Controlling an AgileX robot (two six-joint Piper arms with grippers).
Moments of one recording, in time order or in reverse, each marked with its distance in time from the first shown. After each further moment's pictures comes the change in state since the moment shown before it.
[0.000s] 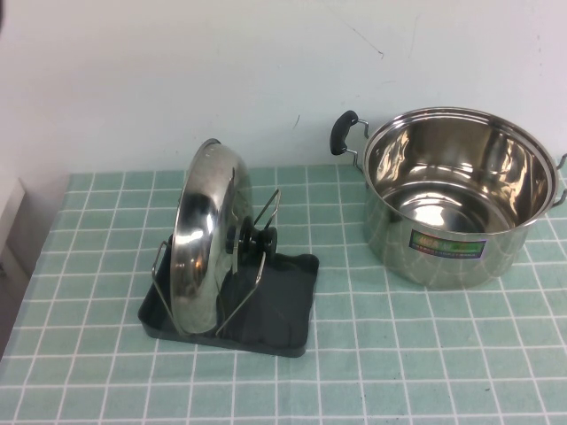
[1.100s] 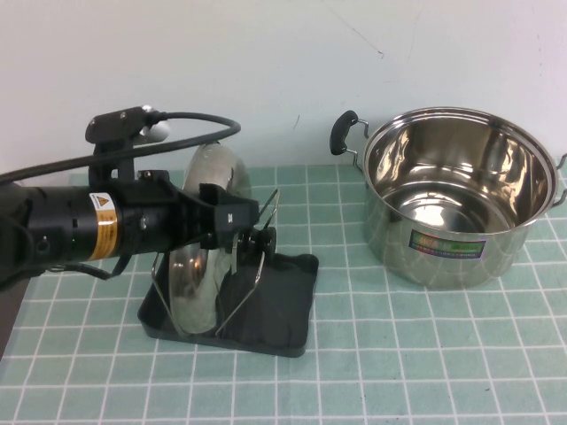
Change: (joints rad) right arm 0.000 -0.076 0.049 0.411 -0.885 0.041; left arm 0.000 0.430 0.199 0.193 -0.934 -0.848
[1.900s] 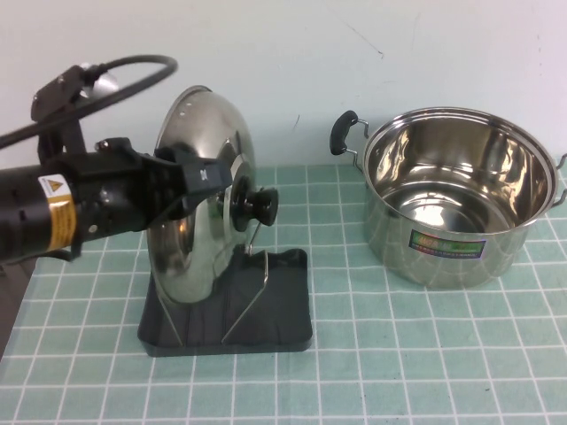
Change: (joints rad) right arm 0.000 0.001 -0.009 -0.019 0.006 0.000; left arm 0.016 -0.170 0.009 0.007 -0.013 -0.205
